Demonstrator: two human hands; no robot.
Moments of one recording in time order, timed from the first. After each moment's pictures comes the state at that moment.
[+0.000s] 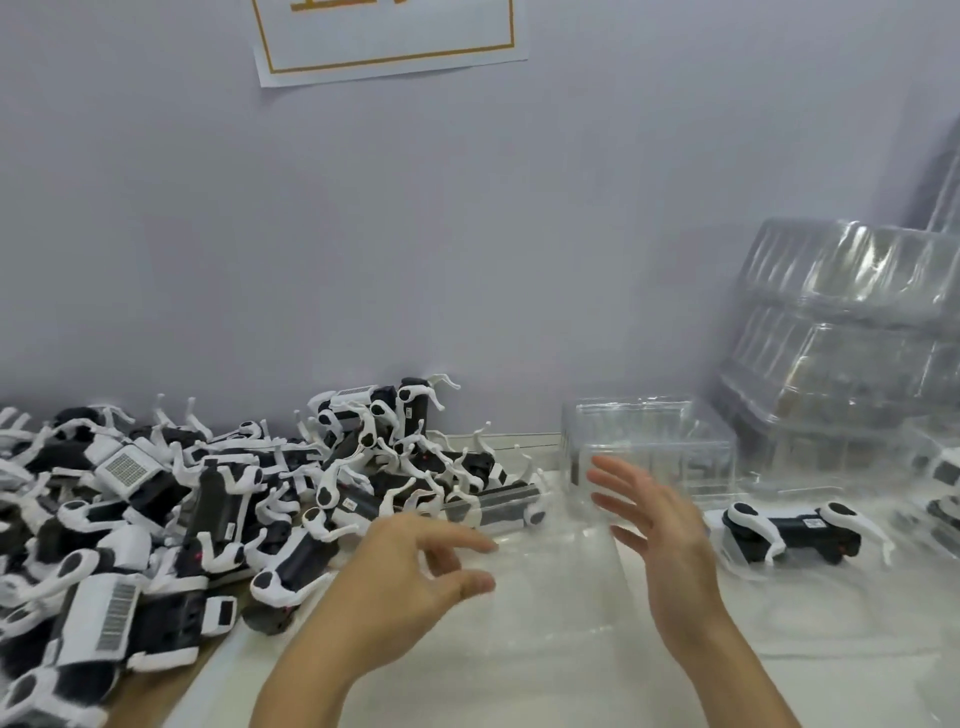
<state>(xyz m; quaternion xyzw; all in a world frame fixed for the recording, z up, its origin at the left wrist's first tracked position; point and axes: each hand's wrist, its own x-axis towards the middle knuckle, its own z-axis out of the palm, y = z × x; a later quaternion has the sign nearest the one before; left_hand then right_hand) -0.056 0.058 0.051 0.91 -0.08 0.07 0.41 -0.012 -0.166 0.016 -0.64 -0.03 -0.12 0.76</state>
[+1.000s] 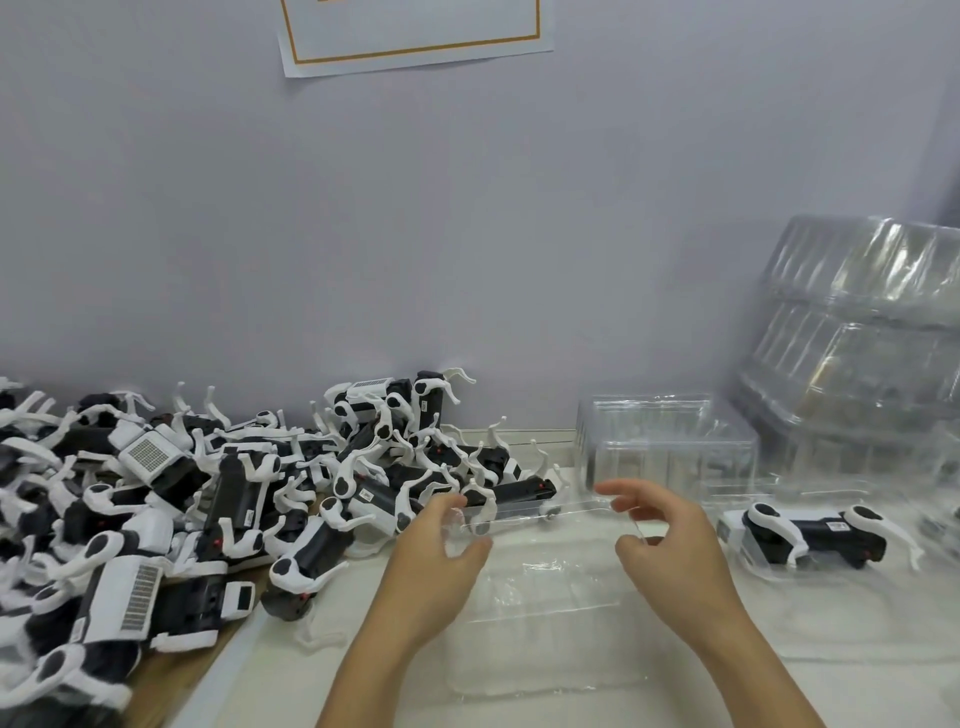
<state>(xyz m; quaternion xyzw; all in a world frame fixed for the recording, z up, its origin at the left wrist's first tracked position) -0.026 0.049 0.009 0.88 0.04 0.10 0.46 -0.007 -0.170 0.003 -0.80 -0.06 -0.14 0.57</state>
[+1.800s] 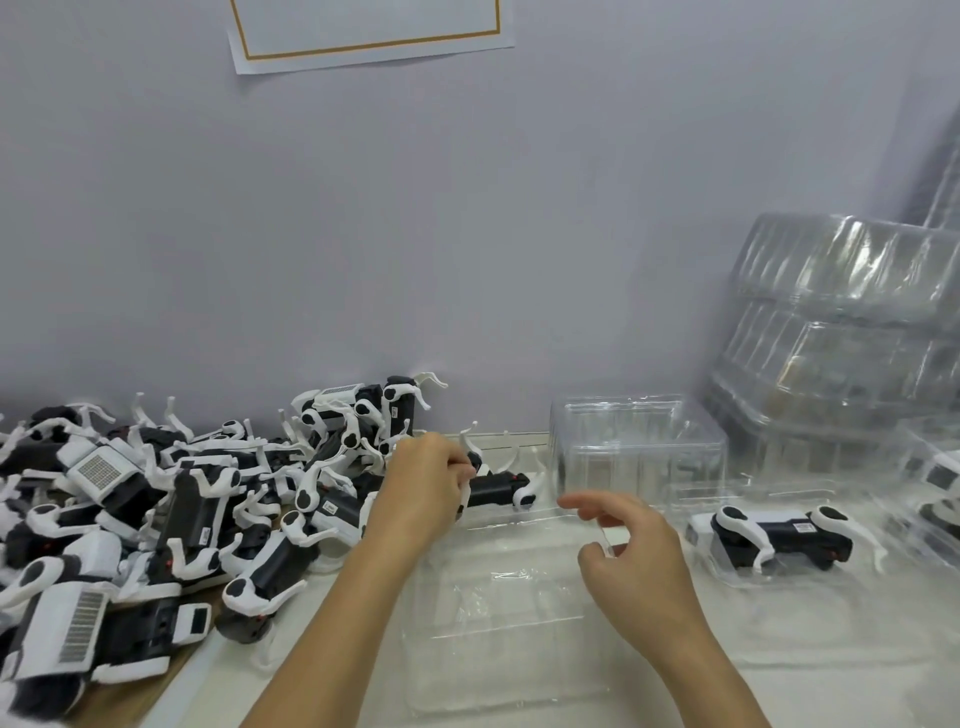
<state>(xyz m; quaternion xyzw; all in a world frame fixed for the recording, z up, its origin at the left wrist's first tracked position) 0.040 0.027 0.051 0.94 -0.02 0.21 0.28 -0.005 -0.170 -0.004 -0.82 -0.06 -0.14 0.55</state>
